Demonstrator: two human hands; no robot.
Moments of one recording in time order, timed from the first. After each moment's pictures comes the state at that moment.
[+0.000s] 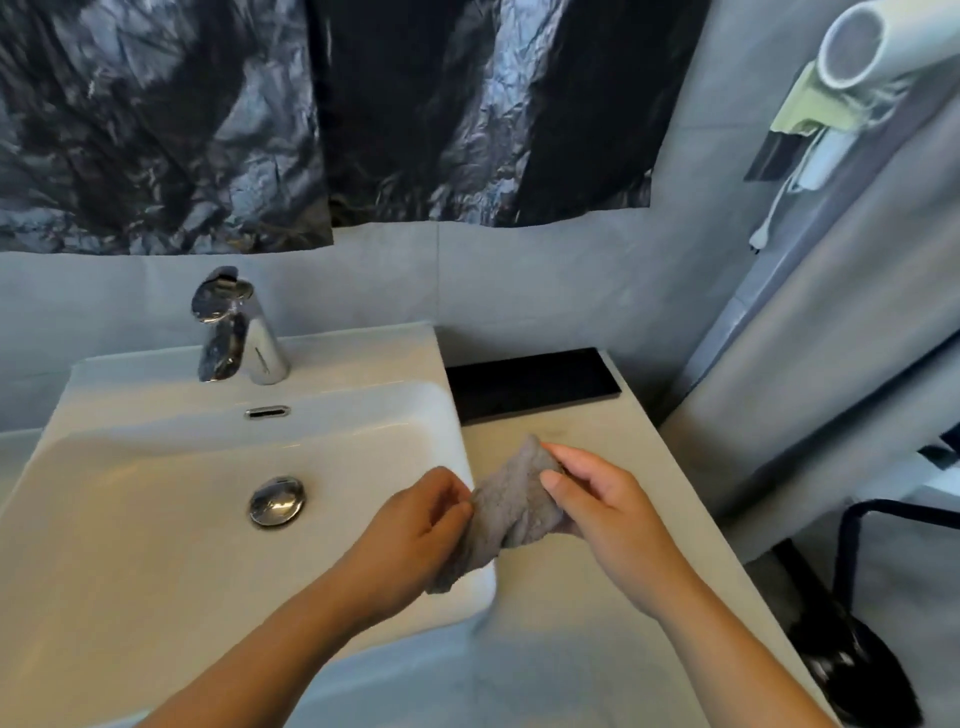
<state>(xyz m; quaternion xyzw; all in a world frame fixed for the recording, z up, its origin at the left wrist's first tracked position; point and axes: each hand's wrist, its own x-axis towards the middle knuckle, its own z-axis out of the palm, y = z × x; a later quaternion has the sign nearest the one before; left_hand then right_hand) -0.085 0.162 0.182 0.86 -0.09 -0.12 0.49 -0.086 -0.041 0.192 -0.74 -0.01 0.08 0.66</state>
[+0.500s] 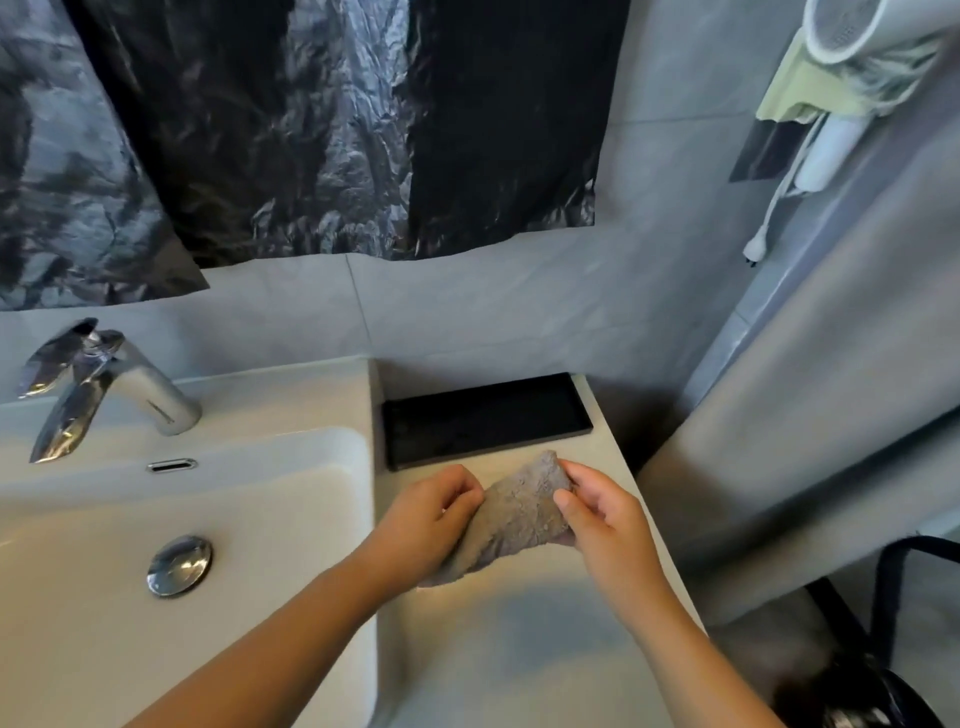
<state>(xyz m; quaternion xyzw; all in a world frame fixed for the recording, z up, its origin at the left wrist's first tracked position) 0.027 0.035 0.156 0.89 -0.08 -0.10 0.43 0.011 -0.161 0.132 -0.74 0.05 0.04 0.67</state>
